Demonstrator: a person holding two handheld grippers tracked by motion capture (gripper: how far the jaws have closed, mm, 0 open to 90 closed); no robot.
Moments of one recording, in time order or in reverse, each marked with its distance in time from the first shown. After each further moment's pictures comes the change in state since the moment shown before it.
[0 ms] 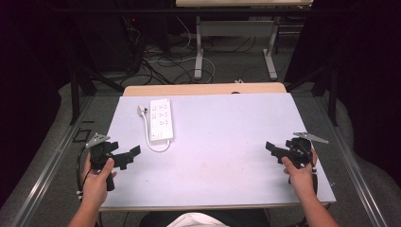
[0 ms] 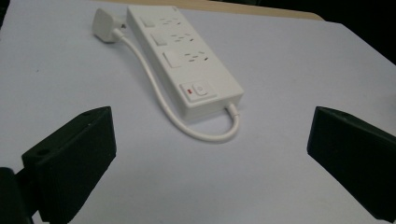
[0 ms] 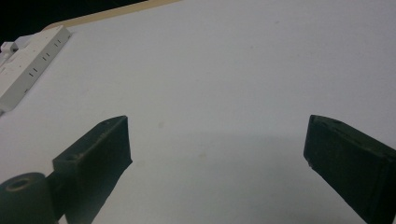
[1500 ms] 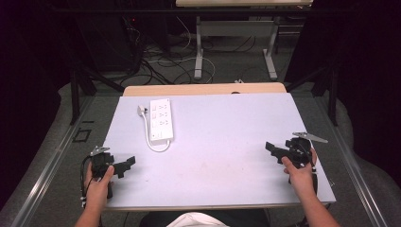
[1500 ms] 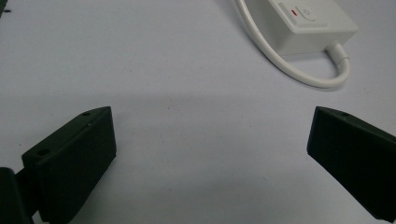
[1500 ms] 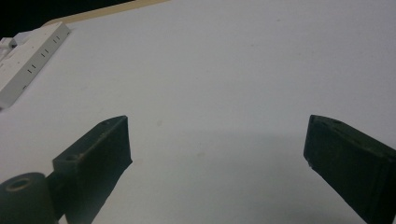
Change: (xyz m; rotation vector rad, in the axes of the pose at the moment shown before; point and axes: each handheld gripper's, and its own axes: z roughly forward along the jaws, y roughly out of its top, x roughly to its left) left arm 0.050 -0.048 0.035 0.118 0.101 -0.070; right arm -0.002 0.000 0.003 0.000 0.009 -0.017
